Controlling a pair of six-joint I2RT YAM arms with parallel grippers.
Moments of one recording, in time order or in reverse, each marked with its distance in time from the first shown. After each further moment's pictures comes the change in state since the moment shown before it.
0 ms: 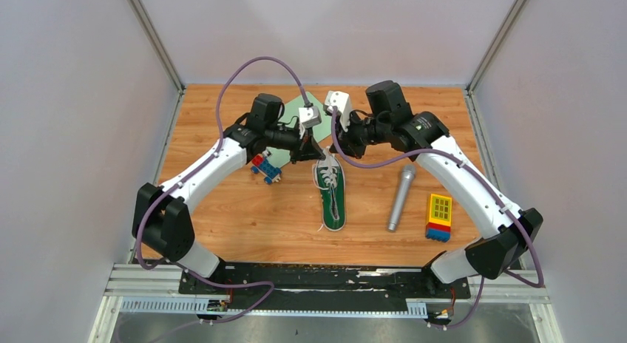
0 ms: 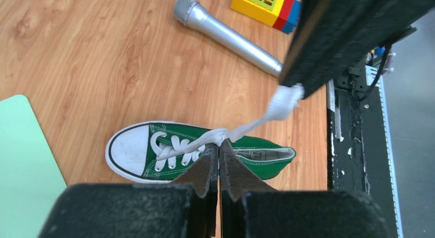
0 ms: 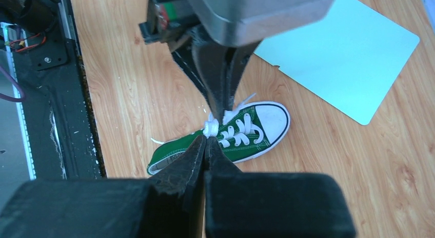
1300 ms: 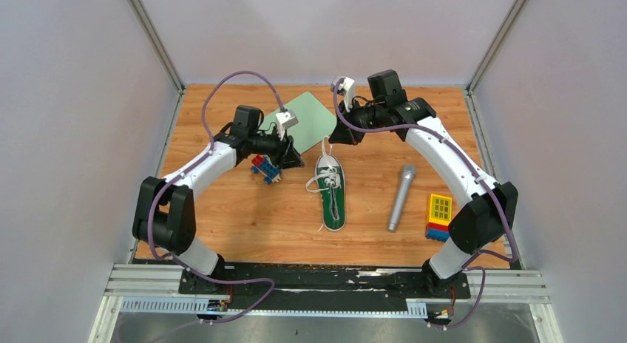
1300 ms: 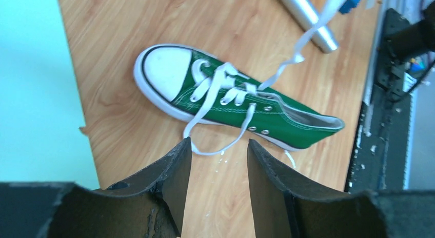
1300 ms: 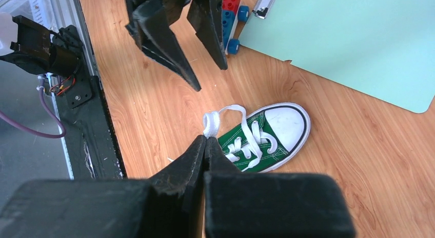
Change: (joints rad) left arm 0.169 0.051 -0.150 0.044 -0.026 -0.043; right arm -0.145 0.177 0.039 0.082 -0.179 0.192
